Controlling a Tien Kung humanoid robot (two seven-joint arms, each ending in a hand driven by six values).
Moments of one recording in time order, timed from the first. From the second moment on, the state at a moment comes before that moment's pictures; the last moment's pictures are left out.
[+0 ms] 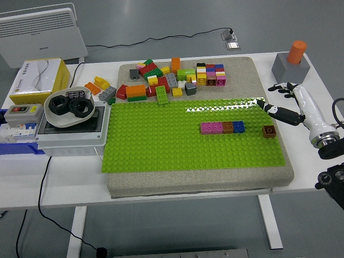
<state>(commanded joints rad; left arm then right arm) -0.07 0.09 -2.04 -0.28 2.21 0.05 0.22 0.17 -0.35 1.17 1.43 -1.67 -0.28 -0.06</state>
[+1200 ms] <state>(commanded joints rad) -0.06 0.10 -2.07 -0.29 2.17 0.10 0.20 0.05 -0.42 1.43 1.46 -1.87 -0.21 -0.16</state>
